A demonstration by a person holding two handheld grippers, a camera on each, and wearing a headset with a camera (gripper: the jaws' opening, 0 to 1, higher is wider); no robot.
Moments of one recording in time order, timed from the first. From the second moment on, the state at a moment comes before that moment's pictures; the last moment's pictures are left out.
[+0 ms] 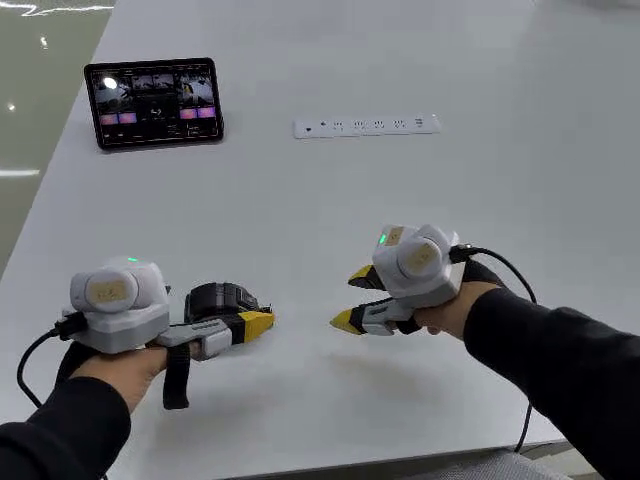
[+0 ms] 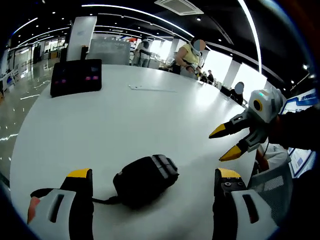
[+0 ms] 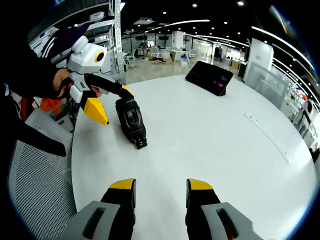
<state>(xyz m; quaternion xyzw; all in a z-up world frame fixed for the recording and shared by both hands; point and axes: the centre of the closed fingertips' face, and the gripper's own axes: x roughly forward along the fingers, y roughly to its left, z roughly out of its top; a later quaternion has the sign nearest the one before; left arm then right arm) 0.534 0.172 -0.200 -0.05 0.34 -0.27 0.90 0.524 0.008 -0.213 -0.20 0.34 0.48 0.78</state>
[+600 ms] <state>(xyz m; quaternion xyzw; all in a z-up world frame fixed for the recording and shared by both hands) 0.509 0.222 -0.186 0.03 0.33 -0.32 0.89 0.505 -0.063 -0.181 -0.15 0.31 0.46 0.82</state>
